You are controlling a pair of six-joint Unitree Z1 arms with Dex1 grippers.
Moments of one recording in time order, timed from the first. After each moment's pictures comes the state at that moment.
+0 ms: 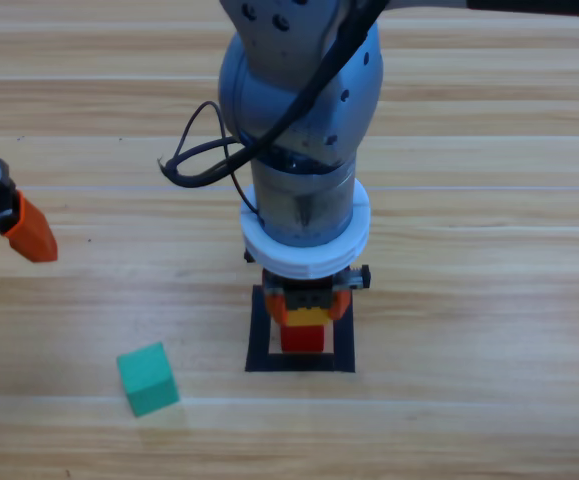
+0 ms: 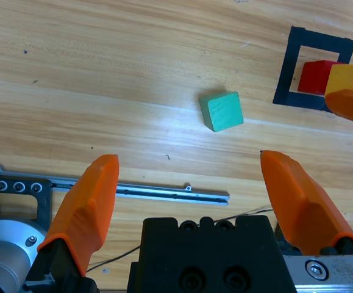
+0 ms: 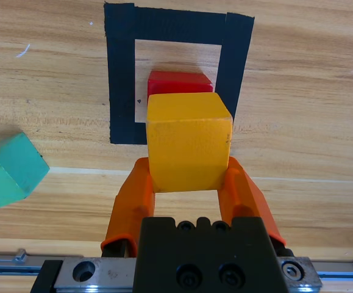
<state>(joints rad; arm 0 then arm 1) -0.88 1.40 -1.23 1.10 0.24 -1.13 1.09 2.46 -2.28 1.36 -0.10 1.01</state>
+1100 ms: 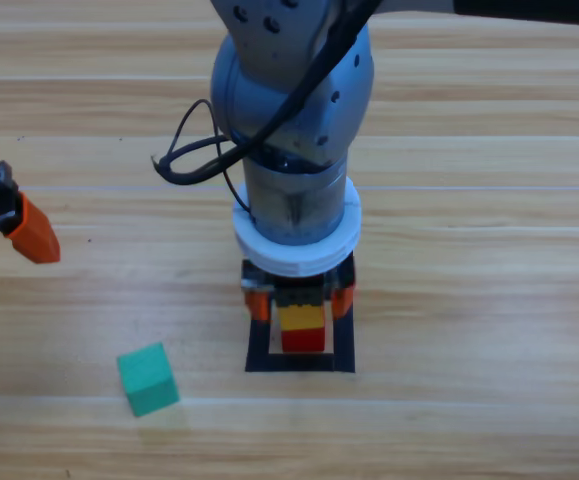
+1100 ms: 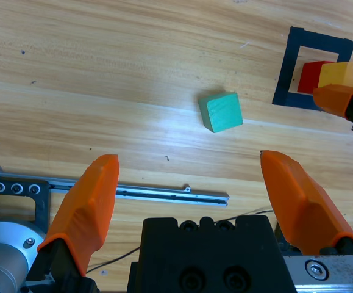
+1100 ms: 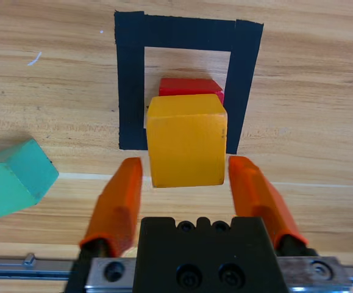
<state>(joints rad) -0.88 1.40 -1.22 1.08 0.24 -1.13 1.09 2.48 -2.32 1.36 -0.10 1.01</state>
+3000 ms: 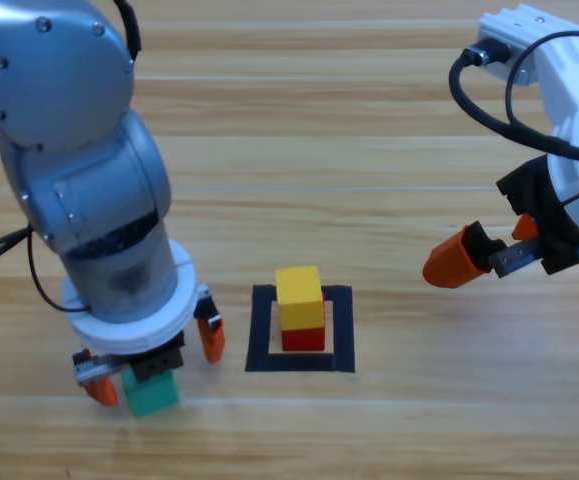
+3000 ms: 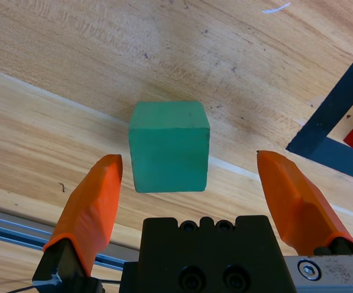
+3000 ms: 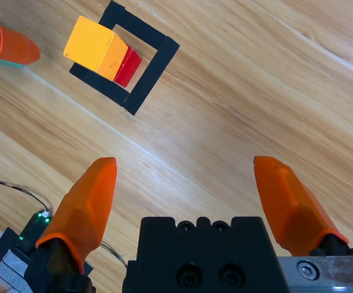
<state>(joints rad) -0.87 1.94 -1.19 0.77 0.09 -1.40 0.94 1.65 -1.16 0.57 -0.06 0.33</state>
